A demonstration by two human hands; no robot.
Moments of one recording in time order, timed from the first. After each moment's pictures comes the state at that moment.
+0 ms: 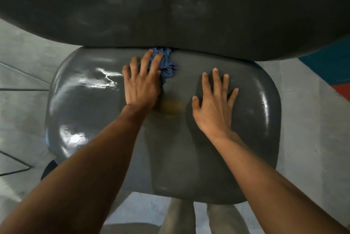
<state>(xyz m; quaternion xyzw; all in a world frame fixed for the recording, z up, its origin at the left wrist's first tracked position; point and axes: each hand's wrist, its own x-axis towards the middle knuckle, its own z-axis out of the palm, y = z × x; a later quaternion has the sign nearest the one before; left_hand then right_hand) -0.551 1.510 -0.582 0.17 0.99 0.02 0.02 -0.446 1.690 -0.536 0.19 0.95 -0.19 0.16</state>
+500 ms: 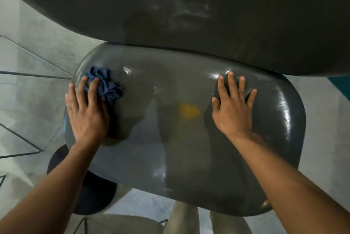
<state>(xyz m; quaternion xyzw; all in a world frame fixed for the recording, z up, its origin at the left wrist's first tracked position) -0.496 1.328 -0.553 -0.01 1.00 0.04 -0.02 -0.465 1.692 -0.554 0.13 0.96 -0.14 0.19</state>
